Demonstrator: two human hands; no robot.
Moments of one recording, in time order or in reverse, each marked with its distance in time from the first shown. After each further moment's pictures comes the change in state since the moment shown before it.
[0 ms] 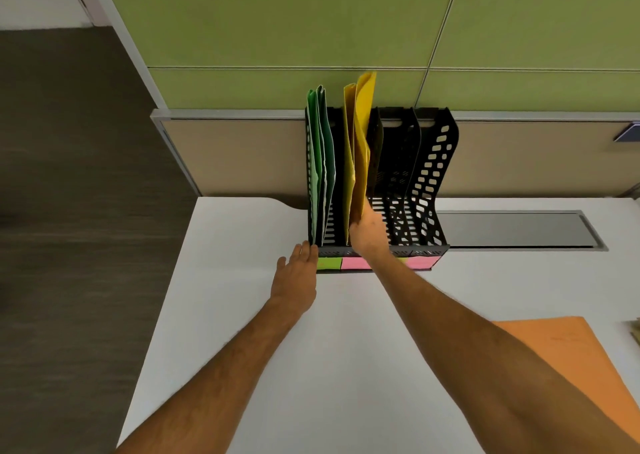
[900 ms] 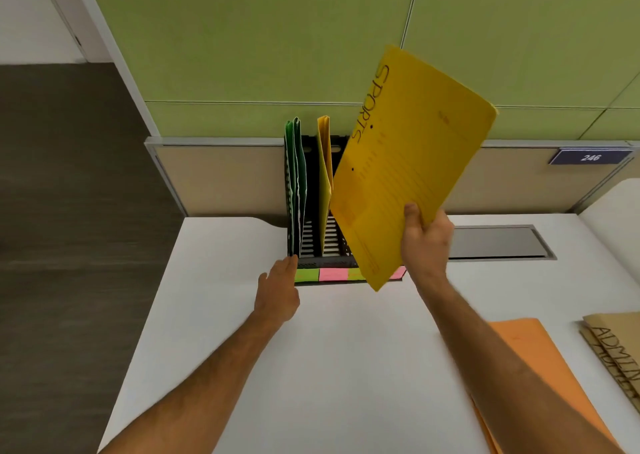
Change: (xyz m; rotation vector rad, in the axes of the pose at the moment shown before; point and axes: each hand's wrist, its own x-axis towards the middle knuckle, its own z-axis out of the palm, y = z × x) left_hand -0.017 0.011 0.005 -0.271 0.085 -0.104; right_hand -0.096 -0.032 -0.164 0.436 0.489 -0.139
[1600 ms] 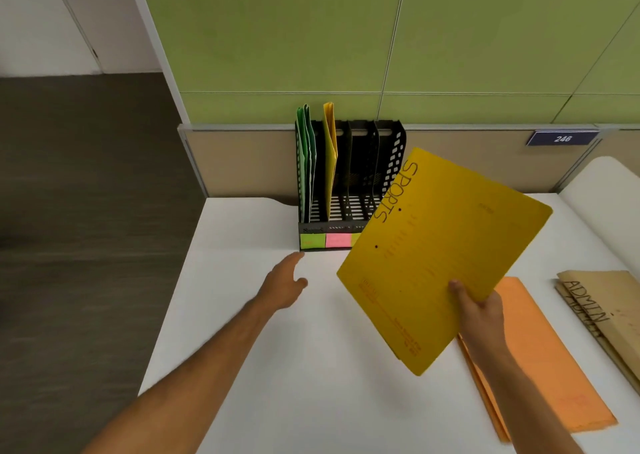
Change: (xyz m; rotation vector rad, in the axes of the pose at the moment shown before) left_hand -0.126 -0.004 -0.024 -0.432 -0.070 0.013; right_hand -0.178 0.038 -0.165 0.210 -0.111 0.340
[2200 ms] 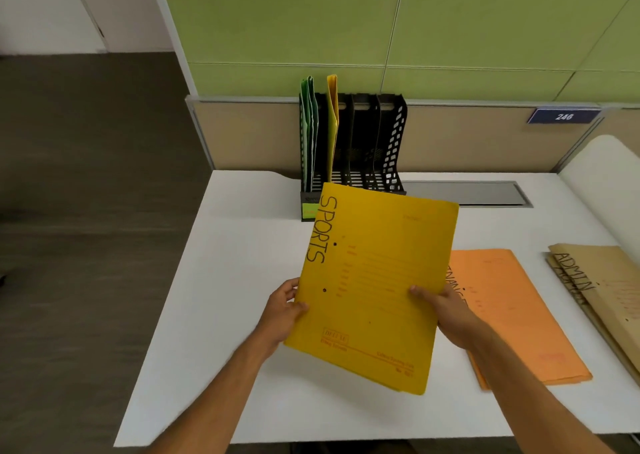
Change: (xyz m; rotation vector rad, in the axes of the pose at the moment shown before) left_hand -0.133 -0.033 0.066 -0.736 -0.062 -0.196; right_hand -0.024 0.061 -0.029 0.090 -0.491 0.475
